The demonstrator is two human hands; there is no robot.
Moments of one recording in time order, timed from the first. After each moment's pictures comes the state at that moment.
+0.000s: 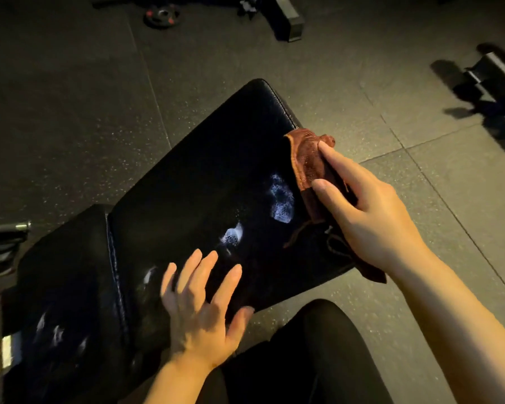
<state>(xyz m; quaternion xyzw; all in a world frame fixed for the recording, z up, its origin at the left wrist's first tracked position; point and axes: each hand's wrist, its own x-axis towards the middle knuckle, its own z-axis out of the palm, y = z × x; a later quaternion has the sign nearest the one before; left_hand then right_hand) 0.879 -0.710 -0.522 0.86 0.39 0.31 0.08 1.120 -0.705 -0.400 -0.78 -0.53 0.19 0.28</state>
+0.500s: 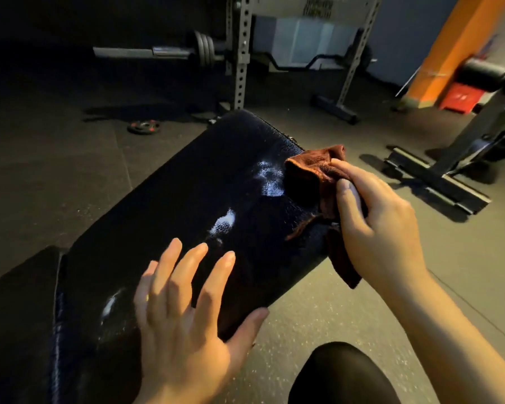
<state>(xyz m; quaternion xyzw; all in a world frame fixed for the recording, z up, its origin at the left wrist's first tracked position) 0.880 -0.707 -0.555 0.84 0.35 0.42 -0.04 1.082 -0.763 -0.452 -0.75 -0.50 -0.13 0.40</state>
